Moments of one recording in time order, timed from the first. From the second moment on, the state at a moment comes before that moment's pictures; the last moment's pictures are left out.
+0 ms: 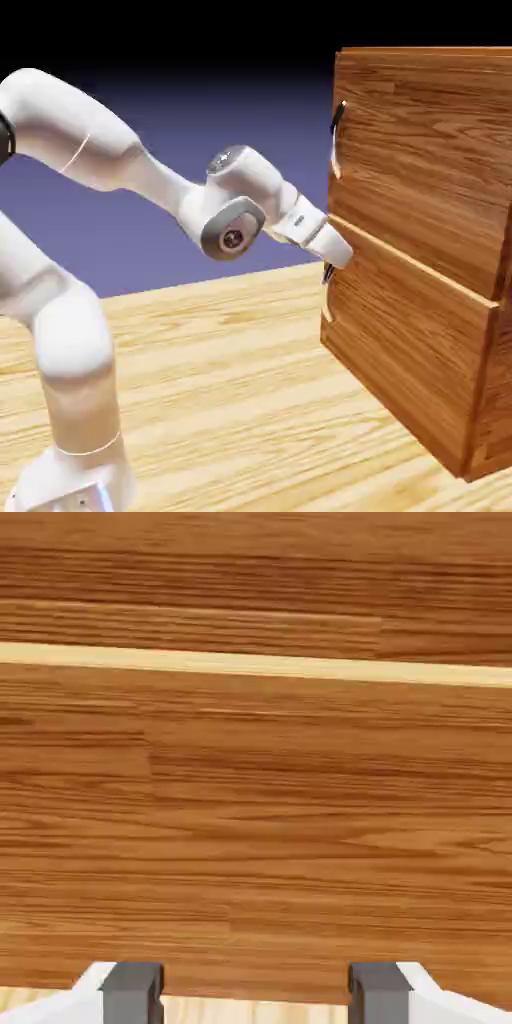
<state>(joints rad) -0.03 -0.59 0.05 -2.78 0.12 3.04 0.66</state>
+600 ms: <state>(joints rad) -0.32 -0.69 0.38 -2.56 0.90 3.08 0.13</state>
